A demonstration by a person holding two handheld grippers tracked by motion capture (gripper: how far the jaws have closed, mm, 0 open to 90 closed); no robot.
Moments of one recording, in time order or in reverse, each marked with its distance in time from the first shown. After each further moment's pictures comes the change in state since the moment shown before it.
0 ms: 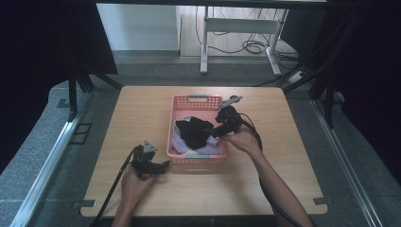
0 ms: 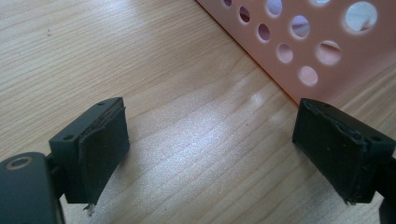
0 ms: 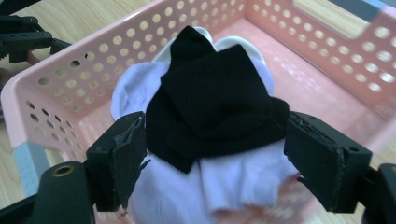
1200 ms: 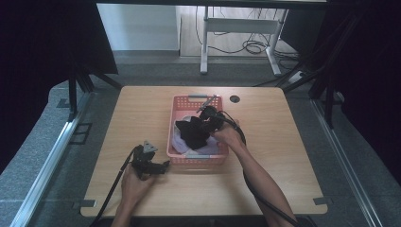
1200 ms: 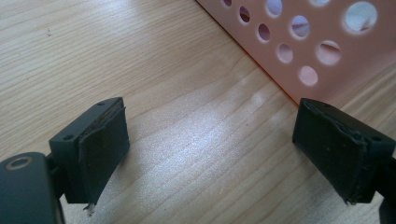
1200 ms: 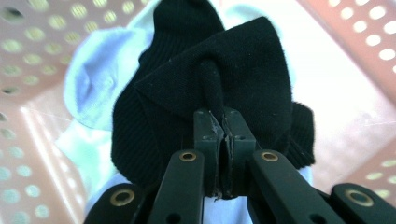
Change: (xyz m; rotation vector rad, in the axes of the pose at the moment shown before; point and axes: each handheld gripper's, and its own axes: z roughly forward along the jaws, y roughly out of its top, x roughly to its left) left arm 0.000 0.000 0.000 0.001 -0.001 0.002; right arm 0.003 0.023 0.056 0.216 -0.039 -0.083
